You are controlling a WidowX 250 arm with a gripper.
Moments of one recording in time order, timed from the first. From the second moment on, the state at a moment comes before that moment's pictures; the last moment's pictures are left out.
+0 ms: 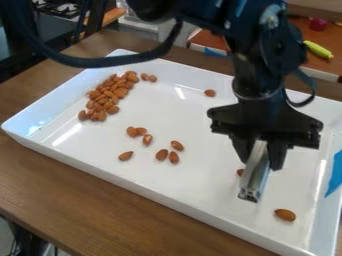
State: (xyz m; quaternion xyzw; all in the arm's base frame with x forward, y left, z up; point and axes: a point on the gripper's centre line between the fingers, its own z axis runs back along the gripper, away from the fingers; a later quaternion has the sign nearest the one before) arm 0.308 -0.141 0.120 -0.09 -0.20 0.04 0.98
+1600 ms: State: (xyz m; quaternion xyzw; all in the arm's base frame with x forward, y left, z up) arm 0.303 -0.170 0.084 -0.03 -0.19 0.04 0.98
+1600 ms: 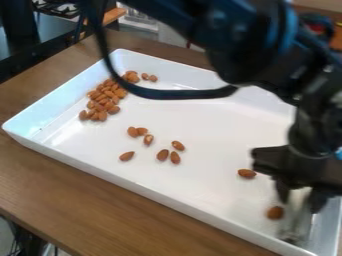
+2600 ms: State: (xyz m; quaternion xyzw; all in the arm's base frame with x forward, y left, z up) arm 0.299 -0.058 0.086 -0.01 -0.19 0.04 0.98
